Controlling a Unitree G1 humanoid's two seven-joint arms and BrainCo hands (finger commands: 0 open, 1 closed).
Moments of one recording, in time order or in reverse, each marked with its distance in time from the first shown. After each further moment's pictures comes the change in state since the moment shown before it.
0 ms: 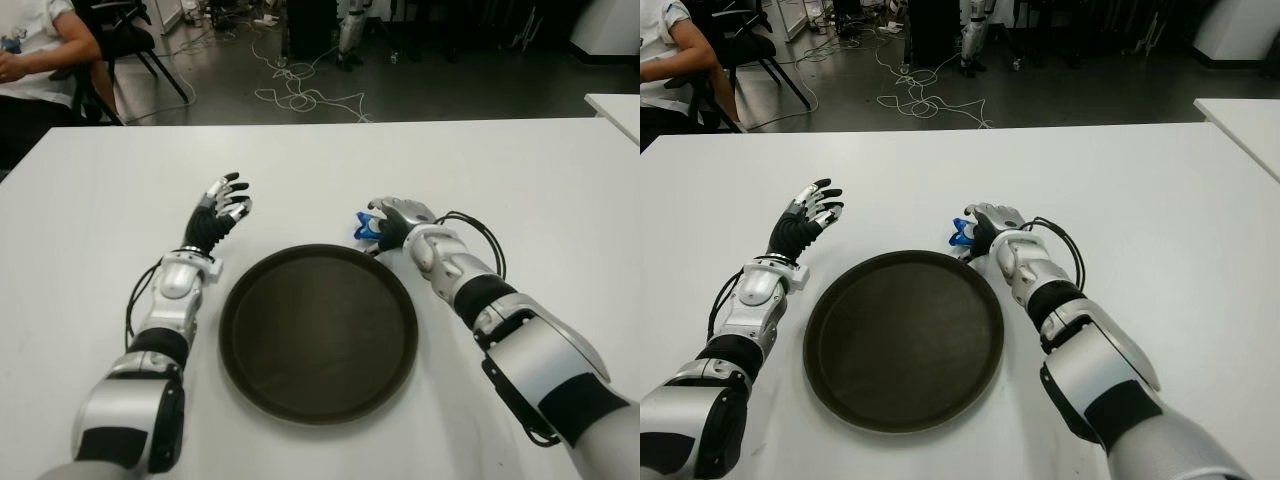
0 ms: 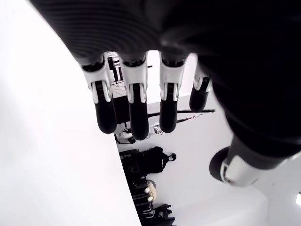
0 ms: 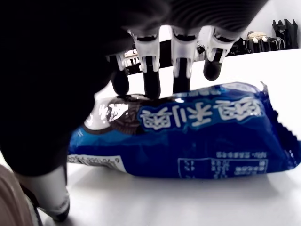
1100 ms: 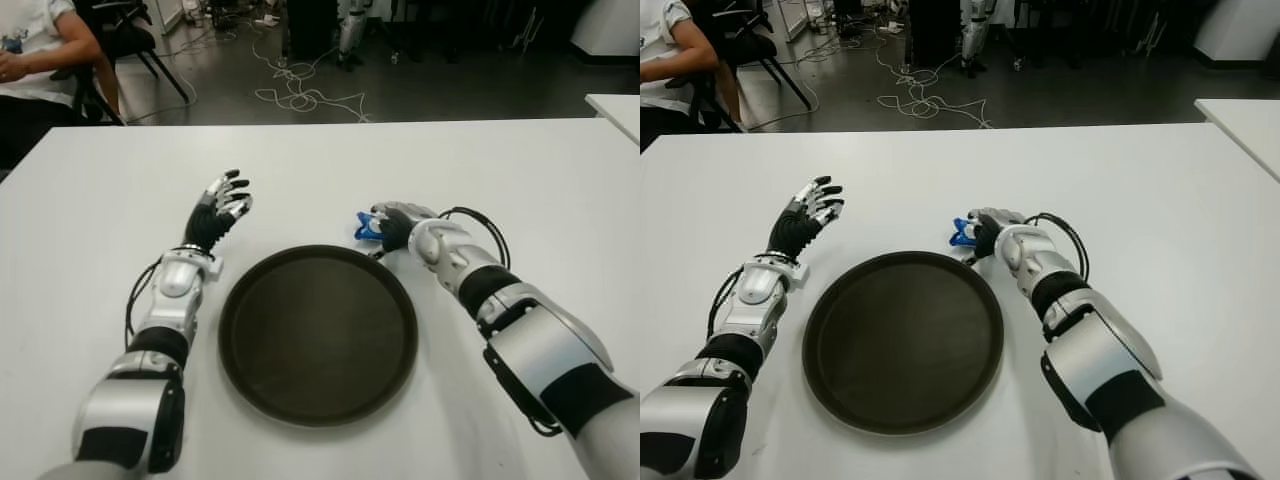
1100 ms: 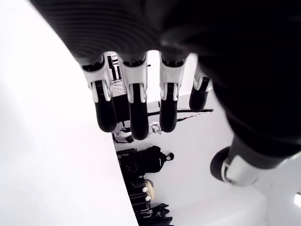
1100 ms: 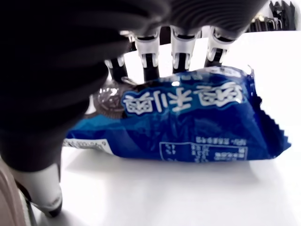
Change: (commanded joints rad) left arm 0.012 0.002 -0.004 -0.023 0.005 0.001 0.001; right arm -0.052 -0.034 0.035 0.069 -0.011 0.028 0.192
